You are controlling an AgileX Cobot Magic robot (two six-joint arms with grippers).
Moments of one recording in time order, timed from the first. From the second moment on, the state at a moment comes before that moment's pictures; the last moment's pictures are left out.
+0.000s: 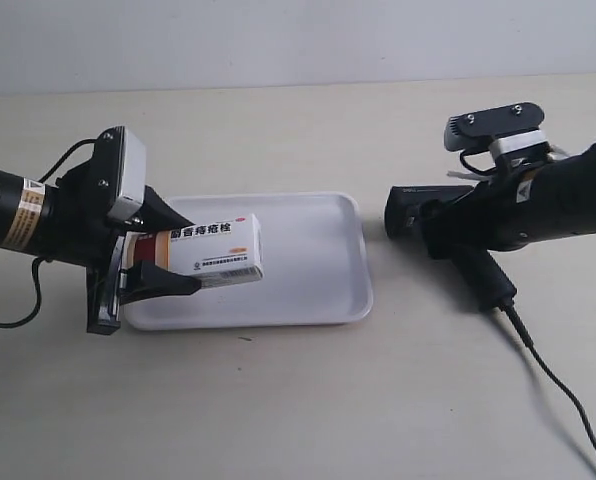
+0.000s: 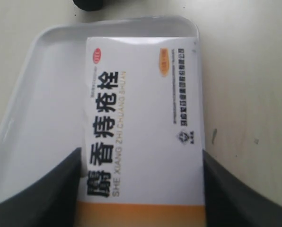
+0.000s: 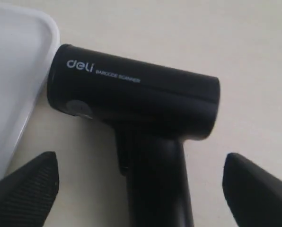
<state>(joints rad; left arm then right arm) -0.21 1.82 -0.77 1.70 -0.78 -0.56 0.45 1.72 -0.69 -0.03 0.01 0.09</state>
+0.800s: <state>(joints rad) -0.21 1.83 -0.78 1.71 -0.82 -0.56 0.45 1.74 -0.83 -0.16 0.20 -0.08</state>
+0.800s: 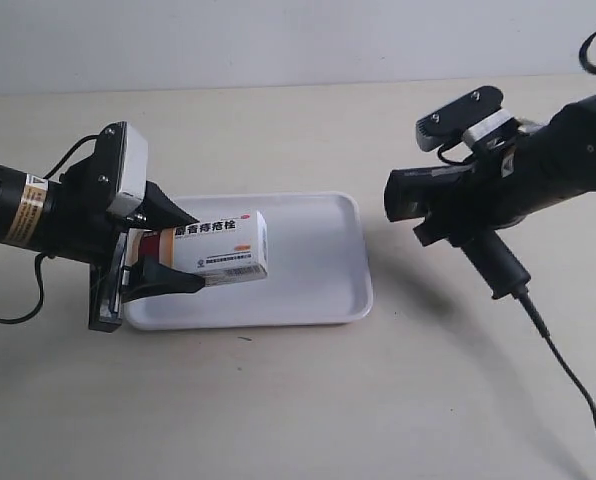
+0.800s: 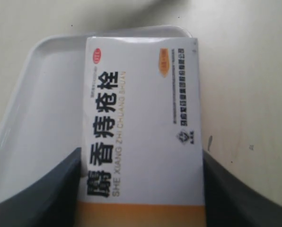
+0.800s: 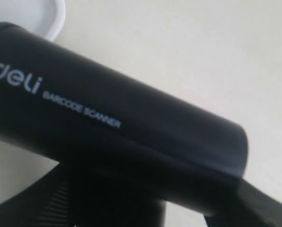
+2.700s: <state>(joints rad) -0.32 1.96 -0.86 1.48 -0.55 -0.76 0.47 1.92 -0.90 -0.50 0.12 0.36</state>
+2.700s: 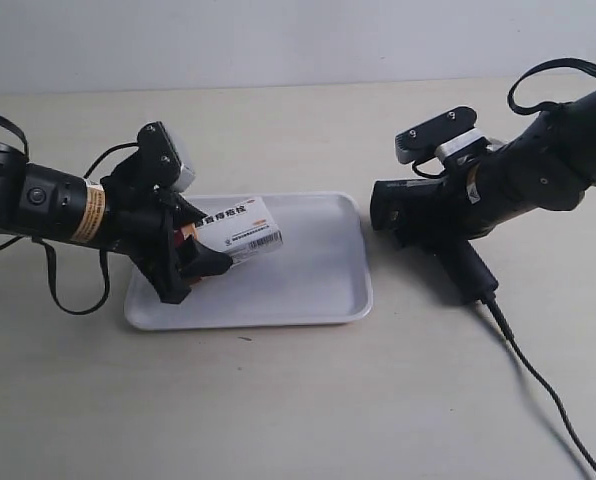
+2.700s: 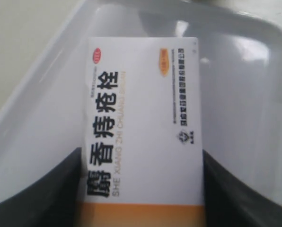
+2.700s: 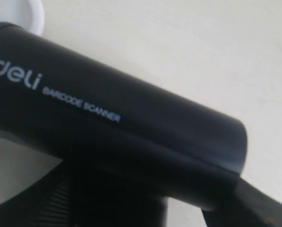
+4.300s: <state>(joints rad) -0.38 1.80 -0.90 1.73 -0.43 -1.21 0.45 1.85 -0.90 -0.45 0.14 0.37</state>
